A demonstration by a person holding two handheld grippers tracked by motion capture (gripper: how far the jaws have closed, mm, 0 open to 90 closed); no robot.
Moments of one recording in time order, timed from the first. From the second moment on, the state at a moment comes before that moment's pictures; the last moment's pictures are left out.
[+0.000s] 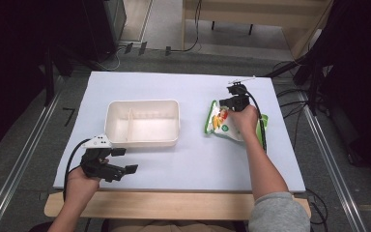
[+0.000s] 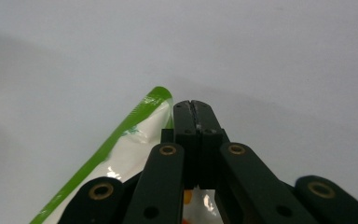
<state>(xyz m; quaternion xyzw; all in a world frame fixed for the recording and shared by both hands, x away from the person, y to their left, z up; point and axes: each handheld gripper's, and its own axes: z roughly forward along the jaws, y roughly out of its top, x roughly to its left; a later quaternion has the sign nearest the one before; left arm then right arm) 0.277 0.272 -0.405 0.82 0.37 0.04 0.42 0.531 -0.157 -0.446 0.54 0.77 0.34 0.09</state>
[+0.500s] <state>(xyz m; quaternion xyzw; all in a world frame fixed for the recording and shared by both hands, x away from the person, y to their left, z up) 0.278 0.272 -0.405 0.83 0.37 0.04 0.42 0.532 -0.138 -0.455 0.53 0.78 0.34 0.06</state>
